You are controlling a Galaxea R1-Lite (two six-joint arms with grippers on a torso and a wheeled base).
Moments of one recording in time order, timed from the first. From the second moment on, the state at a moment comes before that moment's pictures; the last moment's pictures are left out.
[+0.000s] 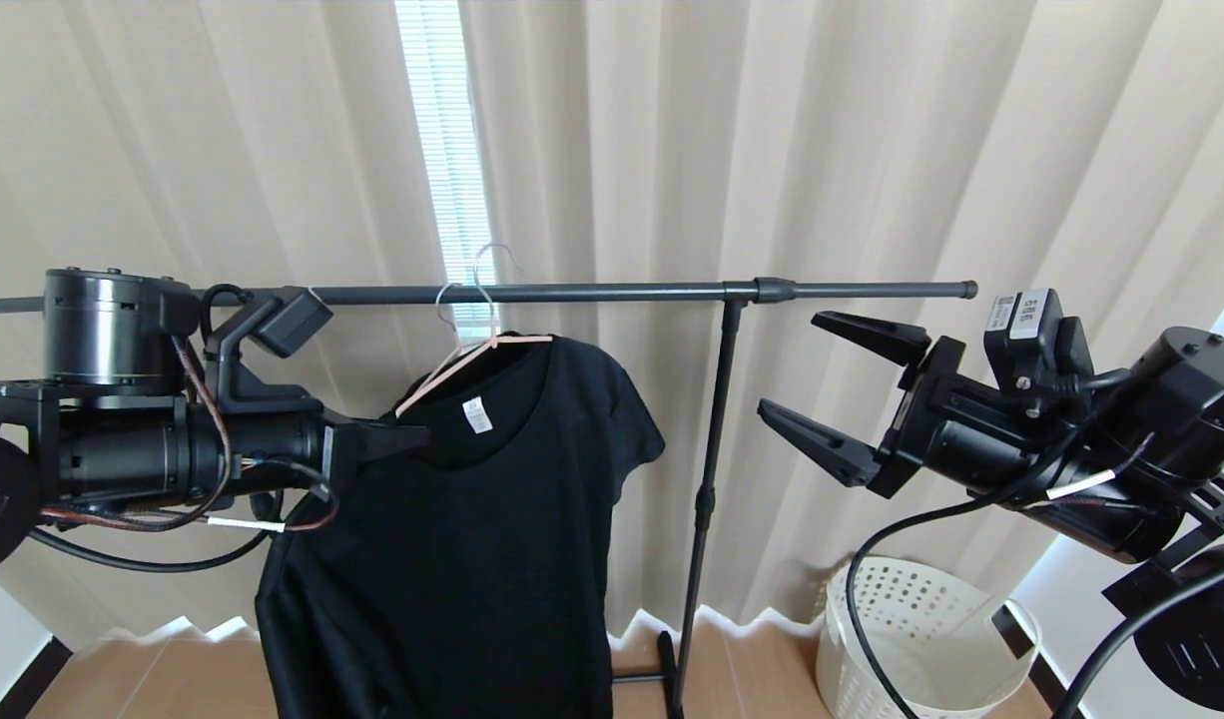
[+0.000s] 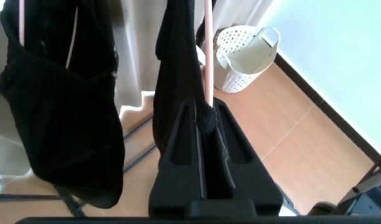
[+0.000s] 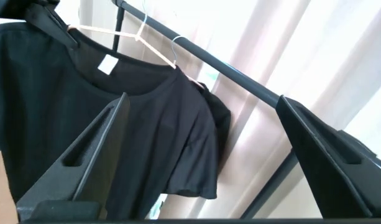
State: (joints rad) left arm -0.15 1.59 -0.83 -0.26 -0.54 0.08; right arm 0.36 1.77 -0.54 -1.40 0.58 -0.17
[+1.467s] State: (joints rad) left arm -0.27 2.06 -1.23 -0.32 -0.31 -0.12; right arm 0.34 1.77 -0.54 -1.41 0.58 -0.17
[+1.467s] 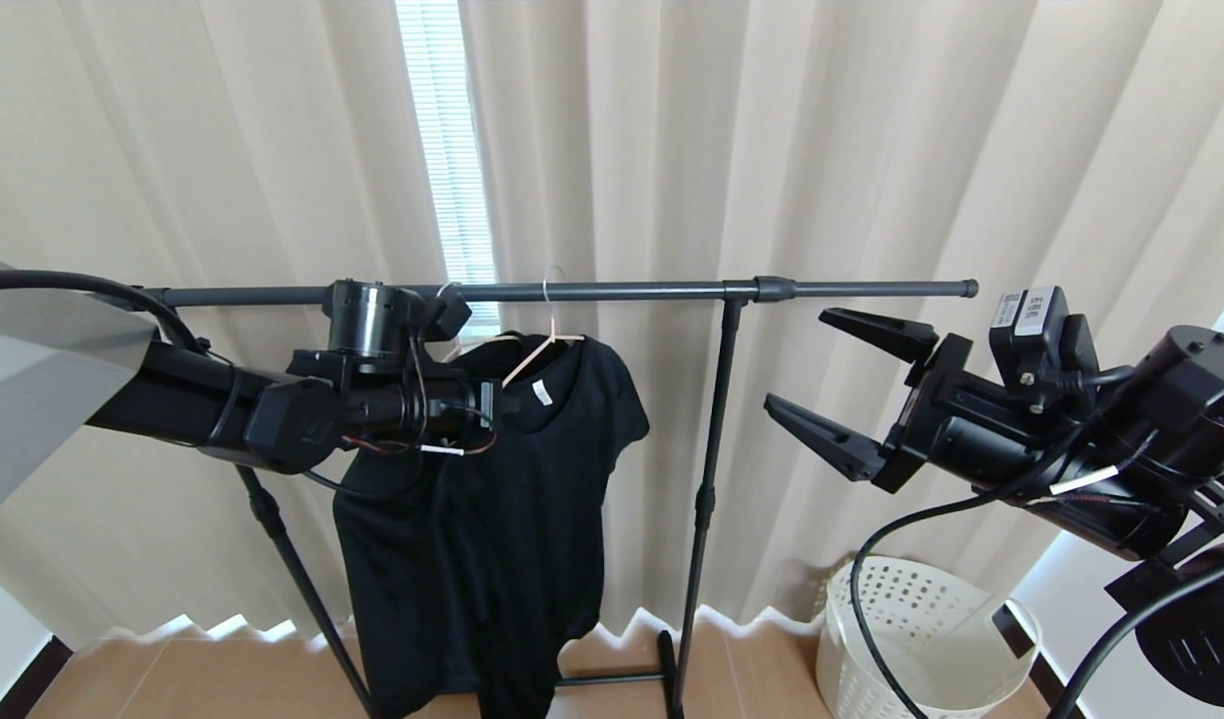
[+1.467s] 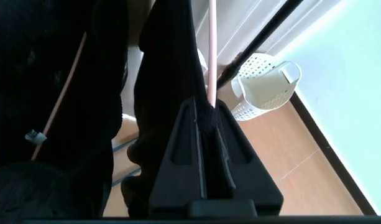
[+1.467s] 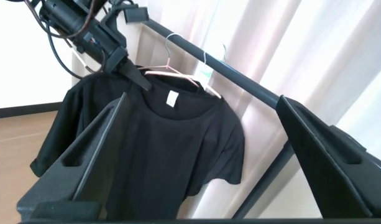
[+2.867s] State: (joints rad) left arm -0.28 1.60 -0.81 -0.36 -0.32 -0.09; right arm 0.34 1.64 -0.47 -1.55 0.59 -0.16
